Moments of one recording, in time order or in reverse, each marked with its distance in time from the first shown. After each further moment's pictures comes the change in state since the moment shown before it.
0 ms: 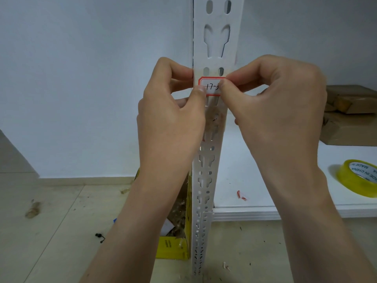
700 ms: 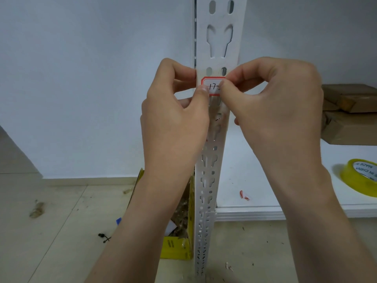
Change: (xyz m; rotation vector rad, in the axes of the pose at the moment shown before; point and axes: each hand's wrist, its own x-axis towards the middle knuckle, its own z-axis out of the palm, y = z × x) left_hand 0.000 -0.001 0.000 -0.026 0.006 -0.009; right_hand 0.004 -0.003 0.001 -0.006 -0.090 0.045
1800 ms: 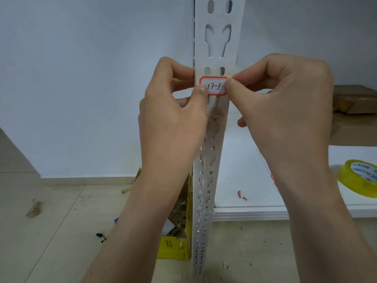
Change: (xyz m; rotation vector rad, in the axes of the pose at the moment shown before) left_hand 0.000 0.001 0.000 0.008 -0.009 0.003; right_hand 0.000 0.005 -0.006 0.083 0.077 0.006
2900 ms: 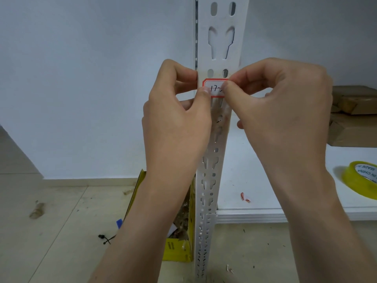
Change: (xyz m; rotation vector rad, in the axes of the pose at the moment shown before) left_hand 0.000 0.001 0.001 -0.008 -0.001 -0.018; right_hand -0.002 -0.004 0.005 -0.053 -0.016 -0.011
